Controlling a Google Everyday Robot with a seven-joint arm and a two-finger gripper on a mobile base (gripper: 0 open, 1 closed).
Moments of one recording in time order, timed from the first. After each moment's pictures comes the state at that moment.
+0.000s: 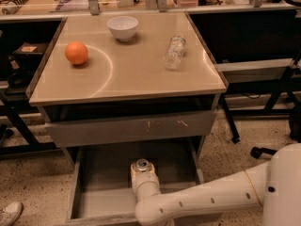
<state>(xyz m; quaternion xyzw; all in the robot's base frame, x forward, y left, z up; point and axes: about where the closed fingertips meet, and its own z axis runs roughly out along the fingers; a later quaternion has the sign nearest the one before) 0.537 0.035 0.464 -0.02 0.86 0.11 0.51</state>
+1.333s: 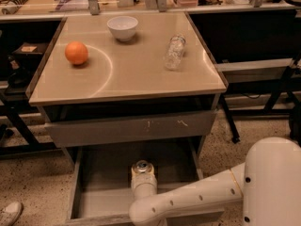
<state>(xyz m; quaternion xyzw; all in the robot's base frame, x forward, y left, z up) 0.547 0.031 0.434 -0.02 0.86 0.05 0.51</state>
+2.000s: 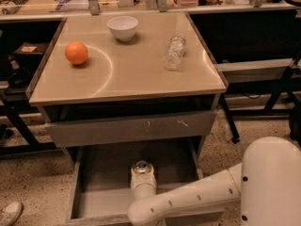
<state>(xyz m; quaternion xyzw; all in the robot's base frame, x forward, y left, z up) 0.548 0.031 0.431 -0.02 0.86 0.05 0.52</state>
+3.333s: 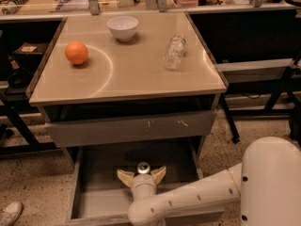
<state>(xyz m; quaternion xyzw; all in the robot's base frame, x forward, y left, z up) 0.548 0.031 0.431 -0.02 0.86 0.05 0.52</state>
